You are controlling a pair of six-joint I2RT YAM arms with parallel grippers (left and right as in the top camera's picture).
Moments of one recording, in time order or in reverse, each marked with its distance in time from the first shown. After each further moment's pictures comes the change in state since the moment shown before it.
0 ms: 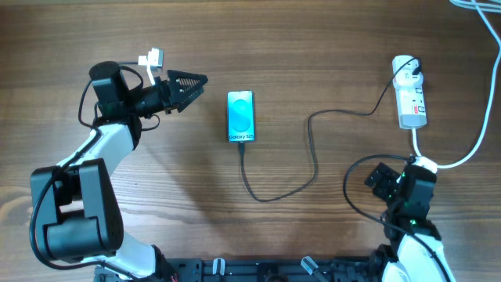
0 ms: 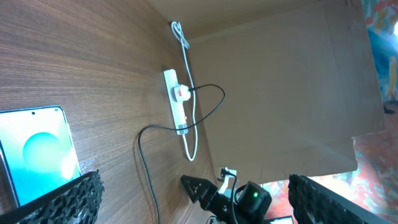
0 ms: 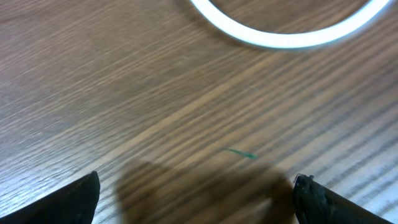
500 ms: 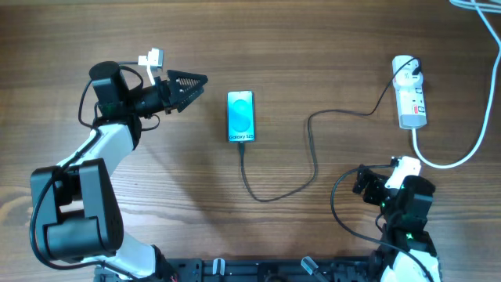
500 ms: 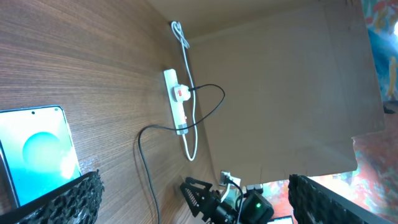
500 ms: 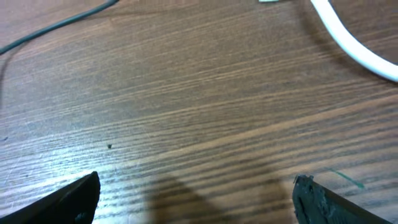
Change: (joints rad) left arm 0.000 0.000 0.000 0.000 0.000 0.000; right arm 0.000 -0.186 -0.087 0.016 -0.253 -0.167
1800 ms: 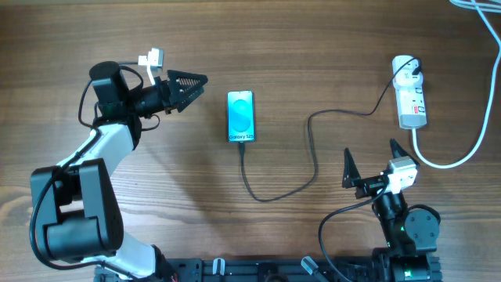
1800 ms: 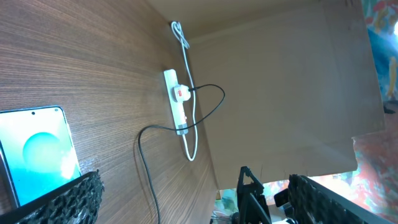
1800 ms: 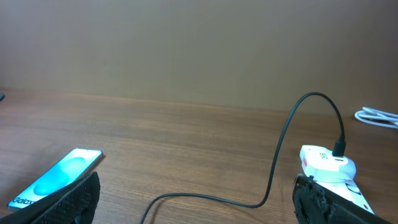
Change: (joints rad) left arm 0.000 0.000 0.000 0.001 0.000 0.000; right arm 0.273 -0.733 -0.001 -0.023 -0.043 -0.134
